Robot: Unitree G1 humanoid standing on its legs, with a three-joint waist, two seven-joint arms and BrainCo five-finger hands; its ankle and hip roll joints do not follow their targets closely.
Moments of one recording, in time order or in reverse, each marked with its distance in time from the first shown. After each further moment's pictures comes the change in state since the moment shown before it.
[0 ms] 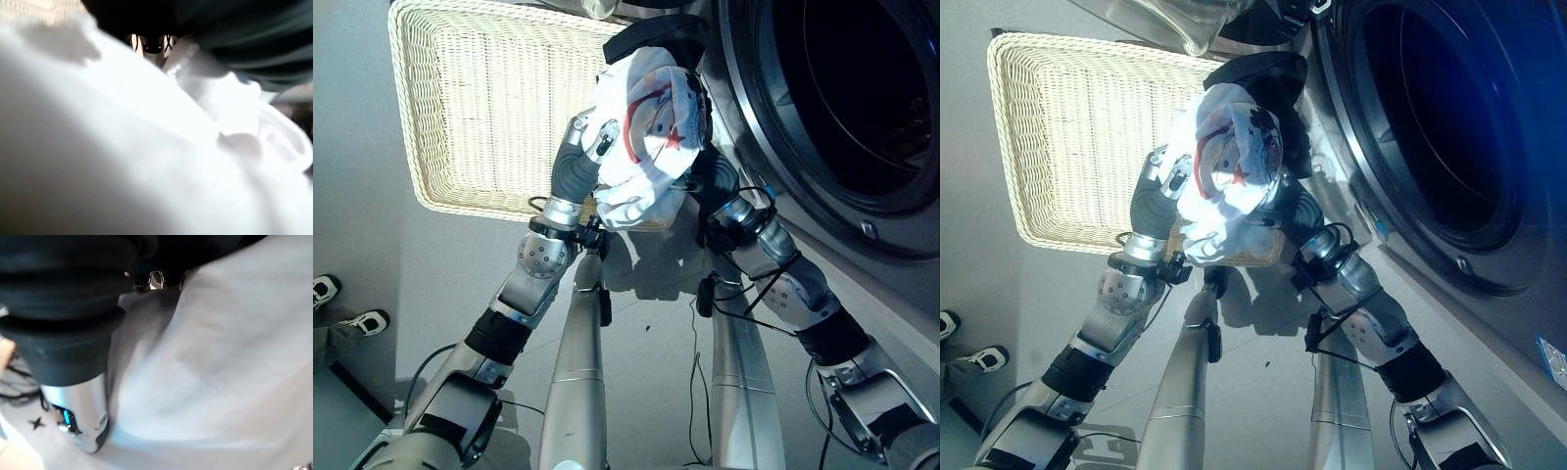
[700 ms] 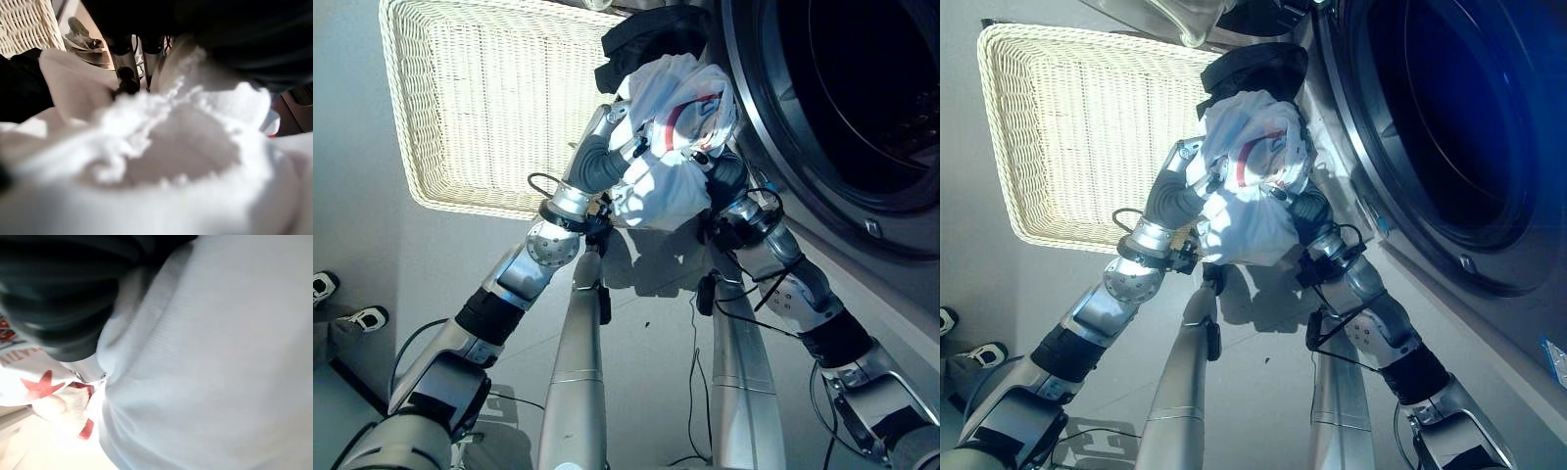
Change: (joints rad) left arm -0.062 0.032 -0.051 0.002 0.140 0.025 0.051; right arm 0.018 -0.013 0.000 0.006 0.062 -0.063 -0.045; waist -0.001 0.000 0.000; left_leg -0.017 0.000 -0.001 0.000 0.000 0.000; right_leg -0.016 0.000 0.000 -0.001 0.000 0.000
